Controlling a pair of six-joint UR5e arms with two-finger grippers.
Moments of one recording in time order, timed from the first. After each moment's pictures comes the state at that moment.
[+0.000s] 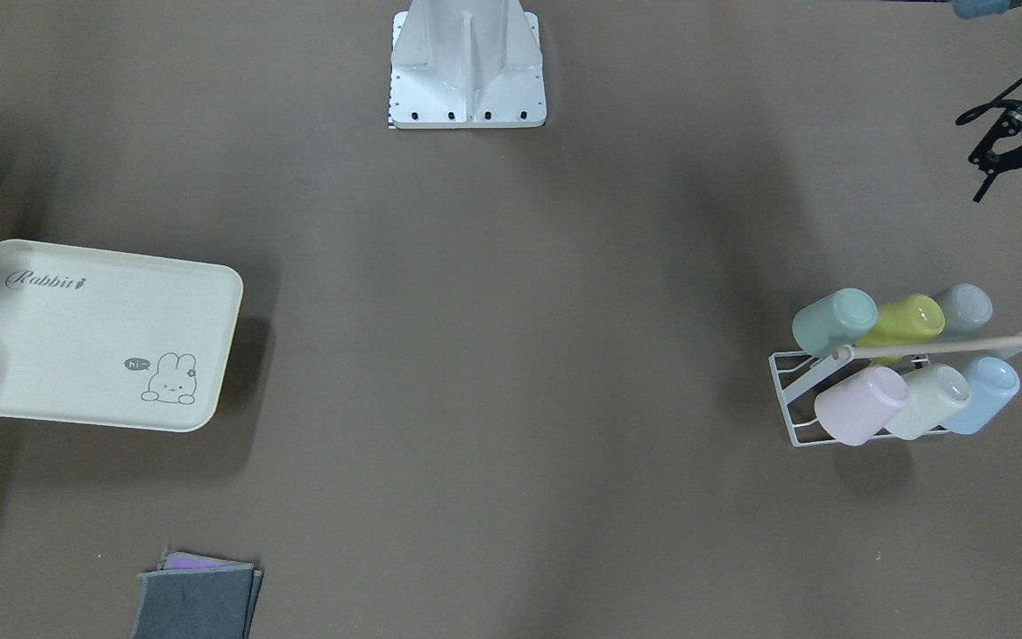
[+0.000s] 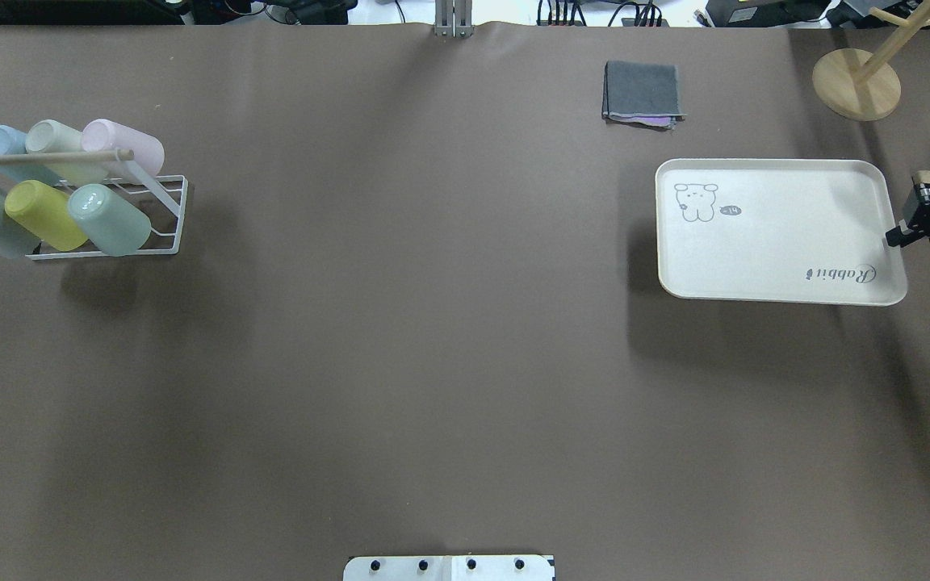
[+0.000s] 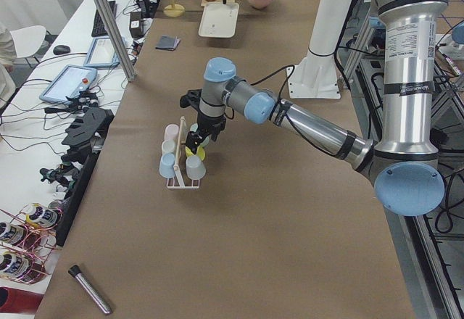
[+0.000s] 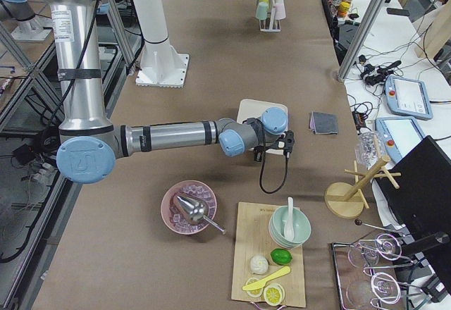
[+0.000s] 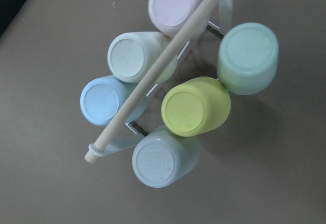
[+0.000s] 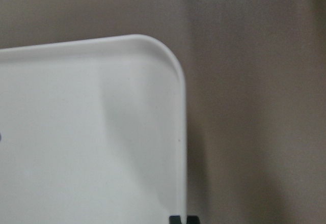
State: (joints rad) left arm -1.14 -1.52 -2.19 -1.55 -1.99 0.37; right arm 1.26 -1.51 1.61 -1.26 2.58 0.63
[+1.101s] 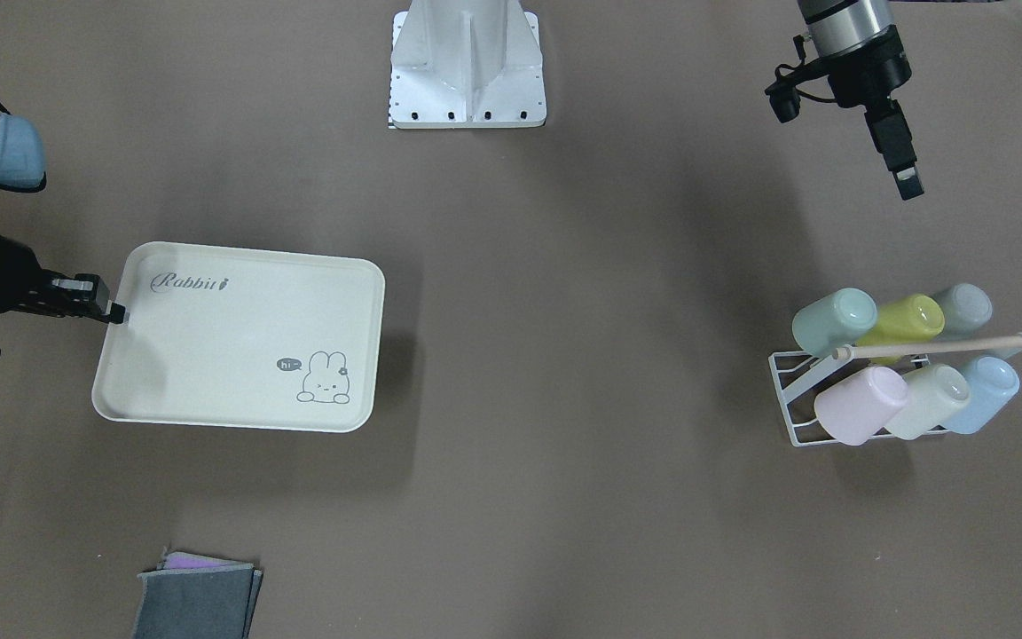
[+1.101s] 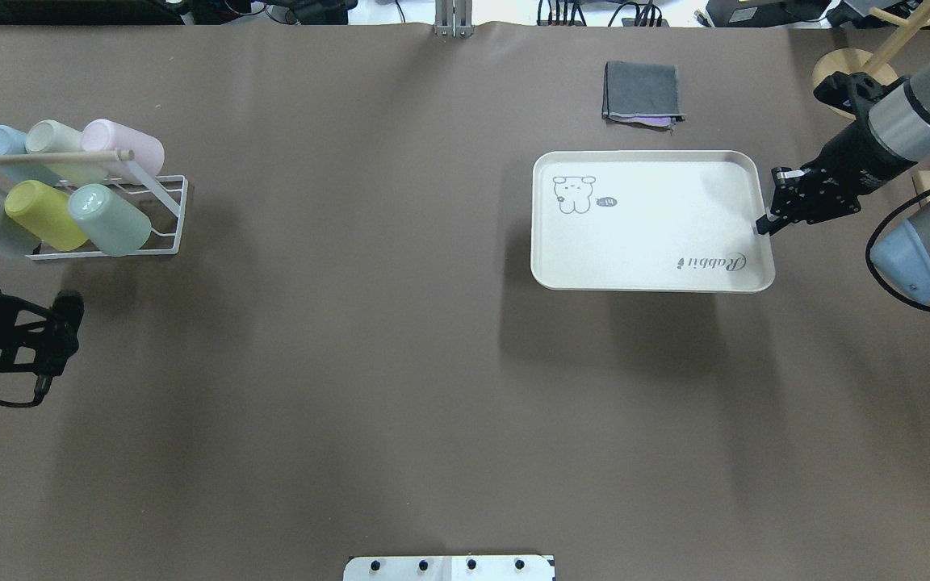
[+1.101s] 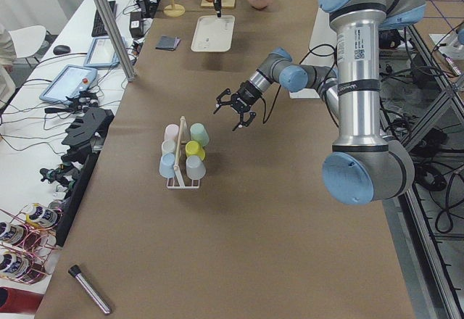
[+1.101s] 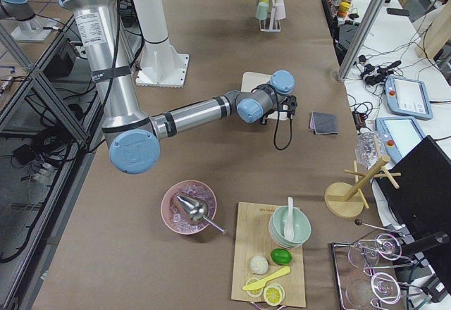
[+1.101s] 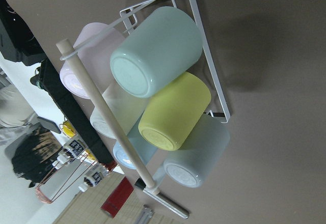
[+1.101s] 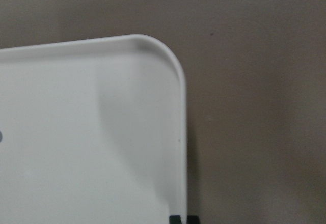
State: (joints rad) left arm -0.40 -1.43 -2.38 -1.30 -0.91 0.56; right arm 1.06 -1.31 1.63 -1.26 2.54 0.88
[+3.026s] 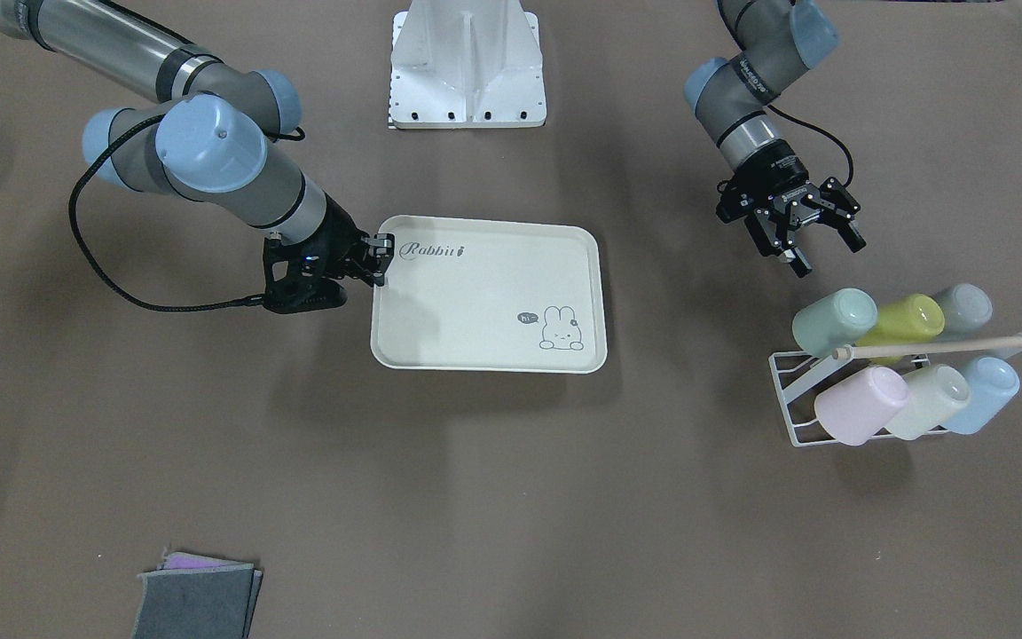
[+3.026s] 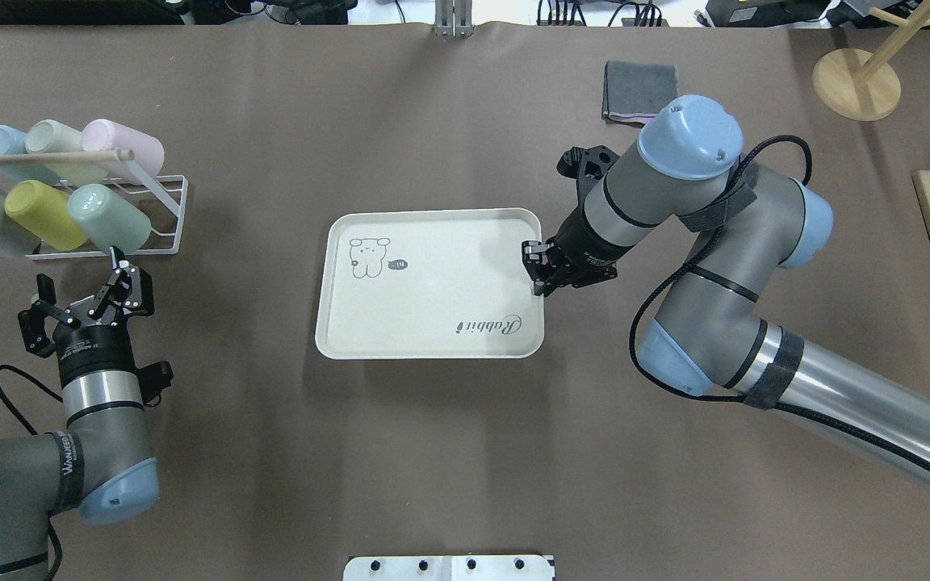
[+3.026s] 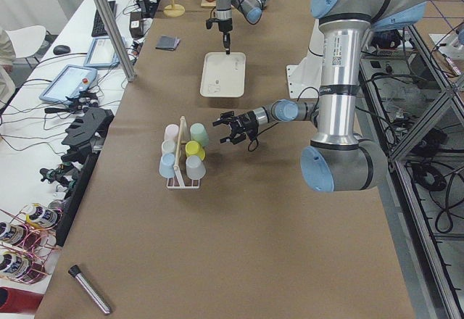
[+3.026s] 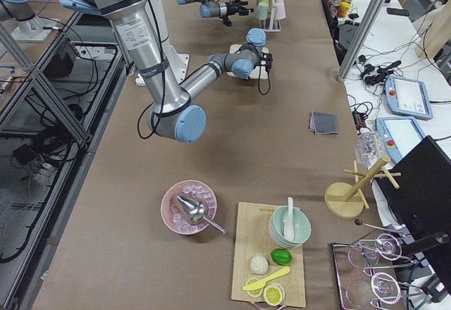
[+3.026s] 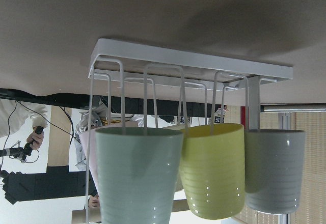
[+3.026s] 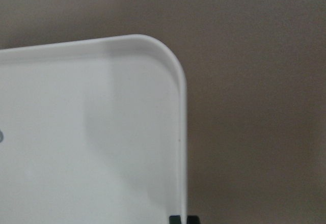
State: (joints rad) left arm -0.24 -1.59 -1.90 -1.17 -0.35 0.74; right arm 0.67 -1.03 1.59 -1.16 2.22 1.29
